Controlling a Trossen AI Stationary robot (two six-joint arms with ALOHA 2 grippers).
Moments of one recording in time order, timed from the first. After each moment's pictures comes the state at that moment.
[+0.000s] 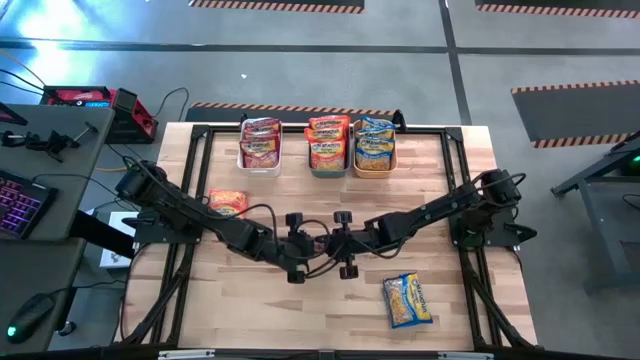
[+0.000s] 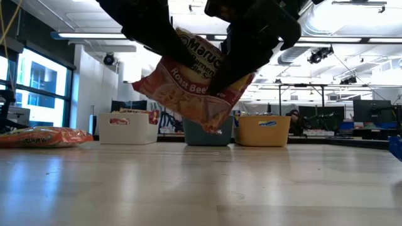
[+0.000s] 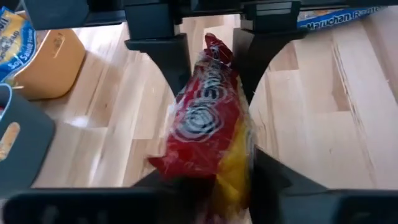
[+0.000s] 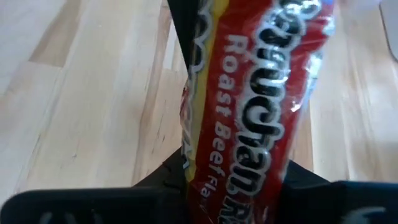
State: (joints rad) left arm -0.40 1.65 1.06 -0.20 -0.50 -0.15; right arm 0.29 1.79 1.20 -0.30 0.24 0.02
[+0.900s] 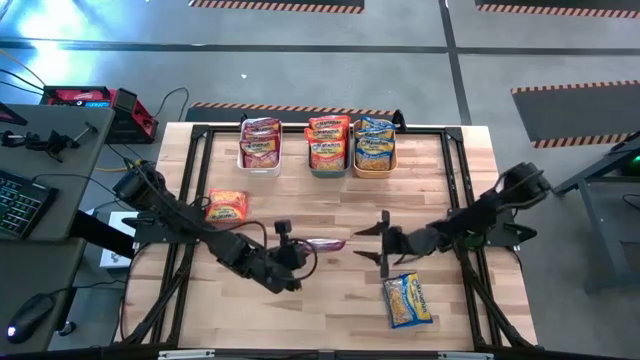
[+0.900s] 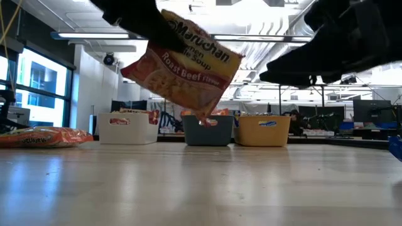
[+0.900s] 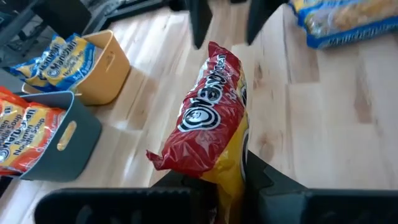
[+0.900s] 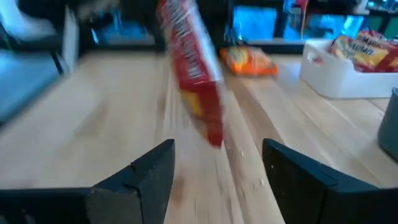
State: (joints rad) left arm -0.53 1.65 1.06 -0.22 -0.78 -0.22; right arm 0.45 1.55 0.35 0.98 0.50 0.10
